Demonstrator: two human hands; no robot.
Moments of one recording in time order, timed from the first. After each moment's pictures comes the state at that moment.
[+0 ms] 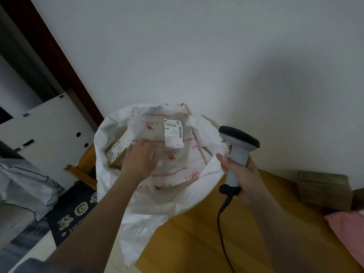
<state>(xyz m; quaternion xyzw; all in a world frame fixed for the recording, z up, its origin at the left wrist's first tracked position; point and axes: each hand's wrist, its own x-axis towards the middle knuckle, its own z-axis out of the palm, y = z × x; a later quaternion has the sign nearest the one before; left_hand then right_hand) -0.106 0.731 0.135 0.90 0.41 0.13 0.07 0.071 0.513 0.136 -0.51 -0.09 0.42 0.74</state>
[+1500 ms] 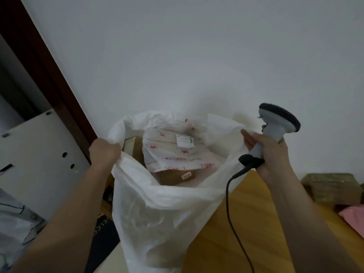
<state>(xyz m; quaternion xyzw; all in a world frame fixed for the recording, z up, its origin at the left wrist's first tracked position) -0.219 0.896 0.196 0.68 0.61 0.25 0.32 0.010 0.612 0.203 -0.45 -0.01 0.21 0.87</state>
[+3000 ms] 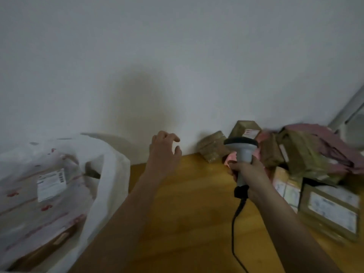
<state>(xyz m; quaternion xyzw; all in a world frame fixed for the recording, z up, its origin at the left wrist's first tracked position) 0.091 0.553 0.148 0.95 0.04 0.15 0.26 0.085 0.334 0.141 -0.67 0.22 0.11 0.70</state>
